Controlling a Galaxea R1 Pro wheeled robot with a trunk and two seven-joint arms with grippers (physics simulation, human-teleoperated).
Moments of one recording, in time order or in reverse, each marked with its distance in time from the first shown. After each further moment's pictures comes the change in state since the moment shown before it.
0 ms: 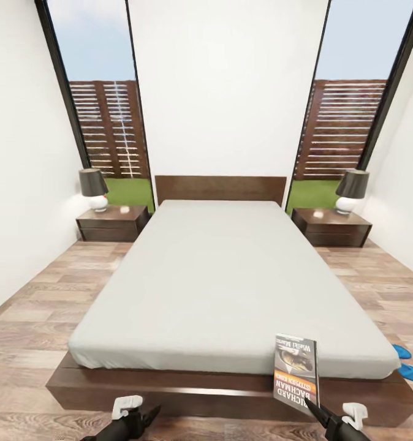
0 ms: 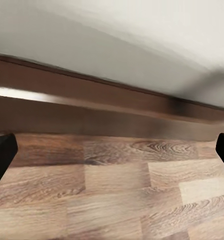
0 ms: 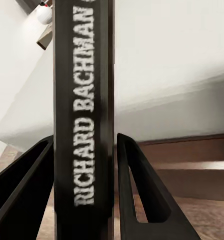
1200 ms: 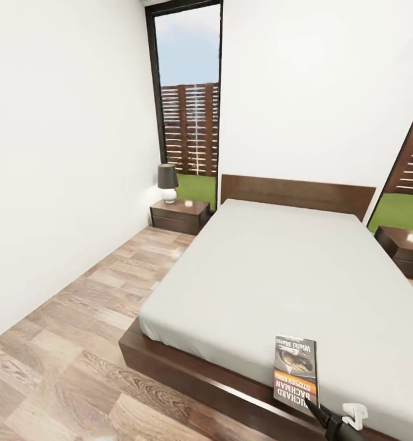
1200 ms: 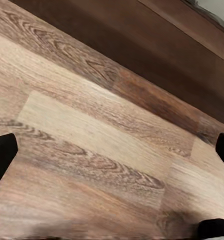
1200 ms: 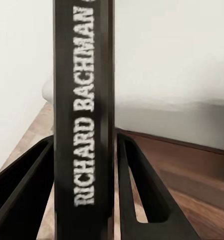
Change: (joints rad) left arm 0.122 0.075 -0.006 0.000 -0.045 -0.004 0.198; right arm 0.000 0.000 0.001 0.000 0.000 0.000 0.000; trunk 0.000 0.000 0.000
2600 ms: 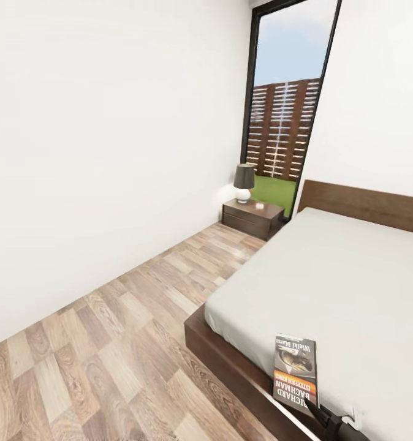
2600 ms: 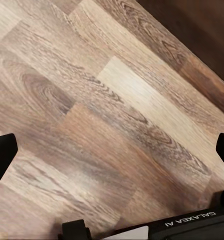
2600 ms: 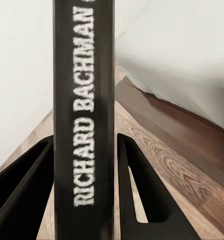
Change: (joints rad) left arm 0.002 -0.011 -0.002 0.000 -0.174 -0.001 0.057; right arm 0.000 0.001 0.000 0.000 0.000 0.000 -0.002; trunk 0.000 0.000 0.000
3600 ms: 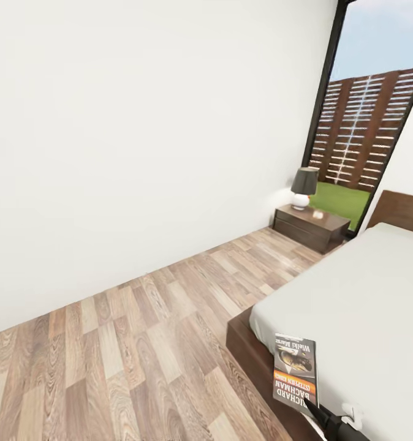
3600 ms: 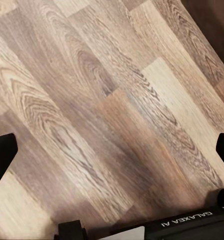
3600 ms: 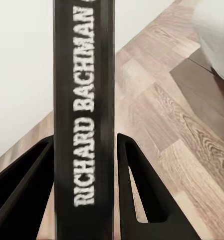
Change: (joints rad) left arm 0.000 -0.009 0.000 0.000 -0.001 0.000 0.000; right arm 0.000 0.002 0.000 0.000 0.000 0.000 0.000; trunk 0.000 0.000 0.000
